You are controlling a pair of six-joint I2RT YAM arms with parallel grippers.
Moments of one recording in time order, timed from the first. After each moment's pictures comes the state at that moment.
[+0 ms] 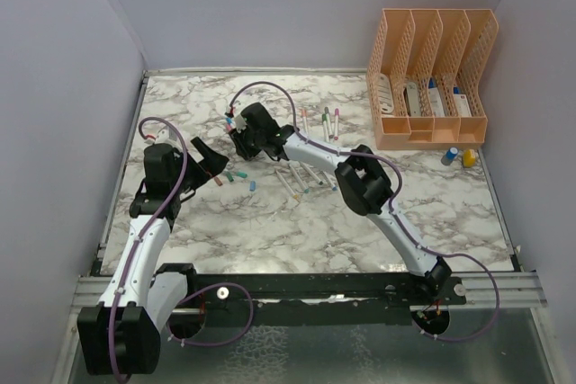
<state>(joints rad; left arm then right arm) 0.00 0.88 0.59 -0.24 0.27 -0.65 0.84 2.54 2.12 -0.23 -0.09 0.02</state>
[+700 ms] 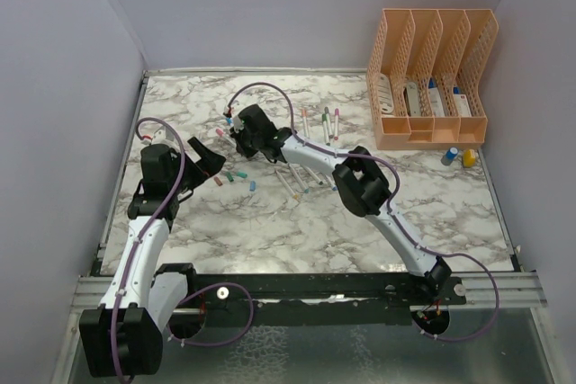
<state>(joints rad) 0.03 0.88 0.59 -0.24 0.28 -0.64 0.85 2.57 2.14 -0.20 -0.04 0.02</state>
